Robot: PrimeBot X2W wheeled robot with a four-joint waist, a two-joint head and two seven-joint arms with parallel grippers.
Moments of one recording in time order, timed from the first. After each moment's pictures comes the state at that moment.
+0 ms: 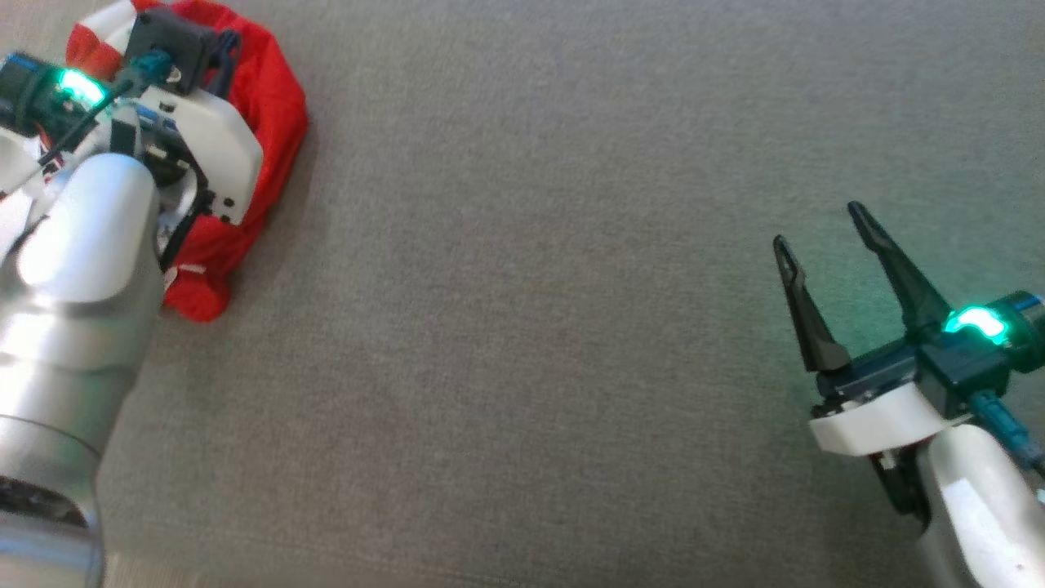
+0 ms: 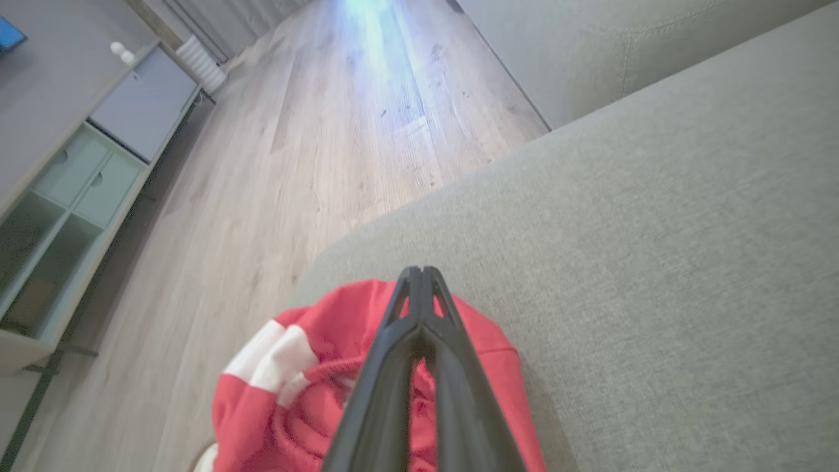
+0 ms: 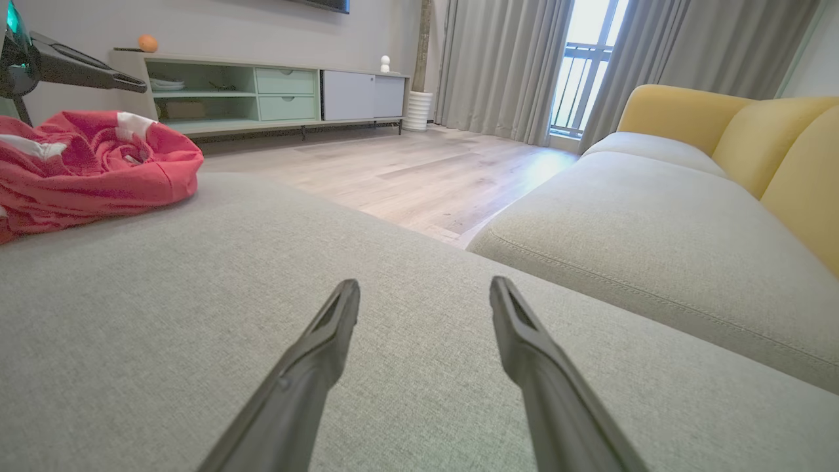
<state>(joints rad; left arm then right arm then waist) -1.04 0.34 -0.61 0.89 -0.26 -0.13 0.12 -0.18 -0.28 0.21 0.09 0.02 0.12 -0.25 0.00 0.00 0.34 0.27</state>
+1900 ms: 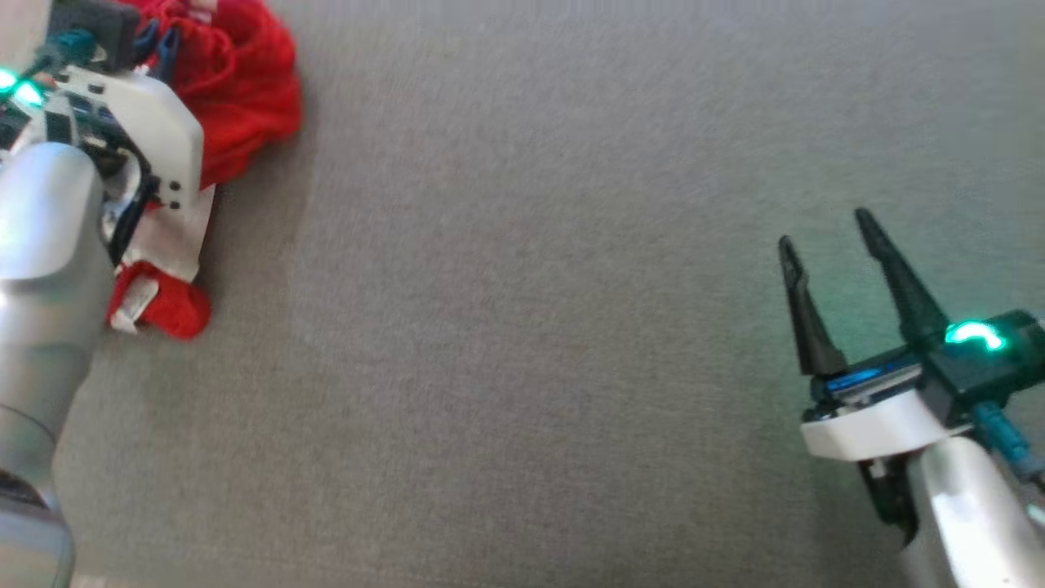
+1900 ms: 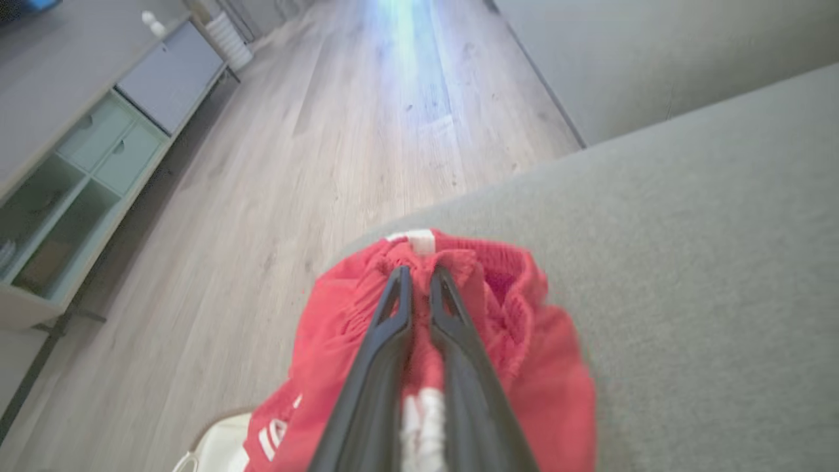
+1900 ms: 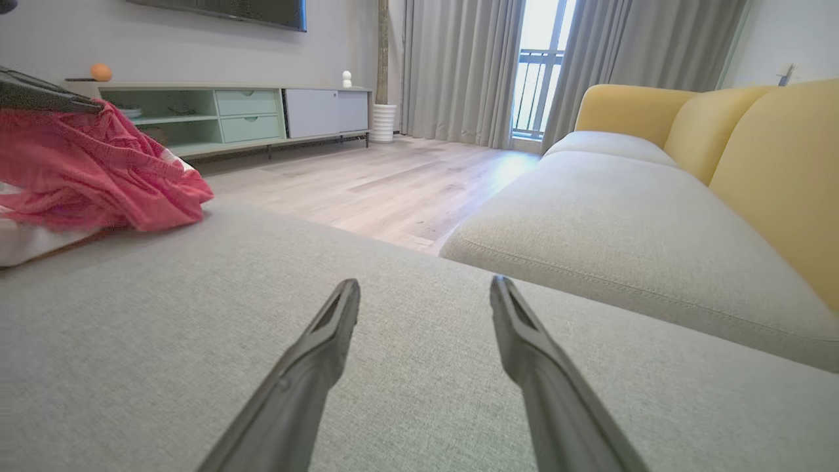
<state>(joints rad) -1.12 0.39 -0.75 1.03 -0.48 -0.10 0.09 -0.15 -0.21 0.15 0.07 0.02 0.12 -0.26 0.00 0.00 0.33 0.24</state>
